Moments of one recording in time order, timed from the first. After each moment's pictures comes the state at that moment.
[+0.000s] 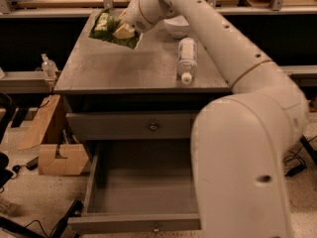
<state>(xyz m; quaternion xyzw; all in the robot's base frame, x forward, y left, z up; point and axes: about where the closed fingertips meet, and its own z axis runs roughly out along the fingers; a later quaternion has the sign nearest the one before) 0.812 0.113 0.920 -0.64 0.61 0.11 0.46</state>
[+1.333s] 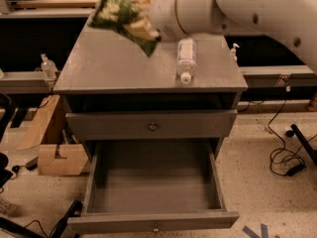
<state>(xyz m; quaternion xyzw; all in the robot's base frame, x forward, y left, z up) 0.617 0.046 1.032 -0.56 0.59 0.08 0.57</state>
